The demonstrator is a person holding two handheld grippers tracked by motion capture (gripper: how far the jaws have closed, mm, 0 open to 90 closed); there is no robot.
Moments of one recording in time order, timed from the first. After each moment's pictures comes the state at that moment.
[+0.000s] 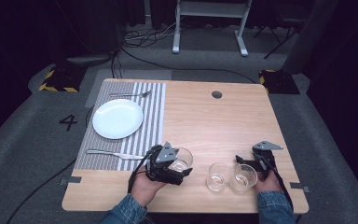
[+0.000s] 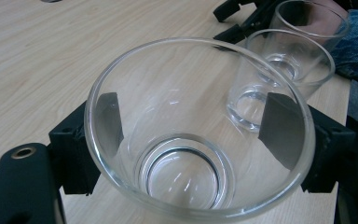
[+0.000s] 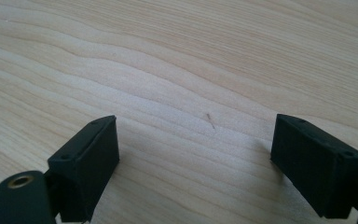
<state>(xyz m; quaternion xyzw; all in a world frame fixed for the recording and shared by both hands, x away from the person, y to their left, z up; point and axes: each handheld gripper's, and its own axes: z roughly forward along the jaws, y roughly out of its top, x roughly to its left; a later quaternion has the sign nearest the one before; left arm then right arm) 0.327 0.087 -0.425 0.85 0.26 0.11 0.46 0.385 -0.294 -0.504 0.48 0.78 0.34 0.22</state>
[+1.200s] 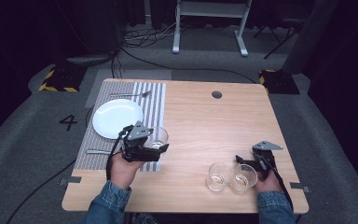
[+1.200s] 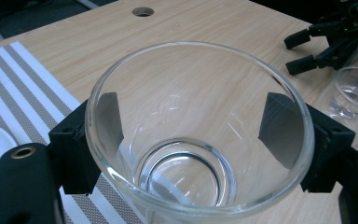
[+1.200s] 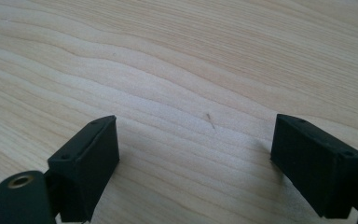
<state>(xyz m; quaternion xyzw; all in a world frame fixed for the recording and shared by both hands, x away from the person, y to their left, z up) 0.364 0.152 -0.398 0.81 0.33 0.15 0.46 0.385 -0.294 -0.504 0.48 0.78 0.34 0.22</state>
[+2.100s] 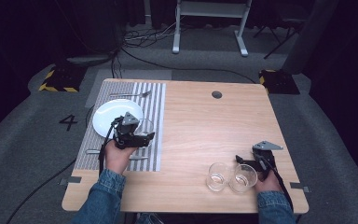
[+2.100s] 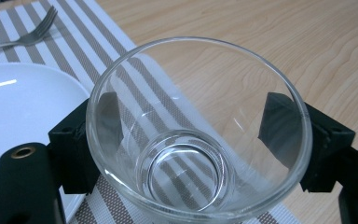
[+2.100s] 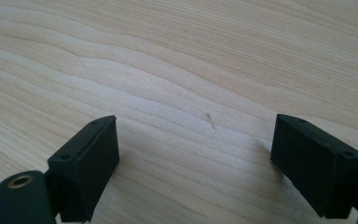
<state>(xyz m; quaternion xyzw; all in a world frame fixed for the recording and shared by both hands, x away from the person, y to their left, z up) 0.417 0.186 -0.432 0.80 0.42 0.17 0.40 0.385 -0.294 -0.504 0.48 0.78 0.34 0.22</state>
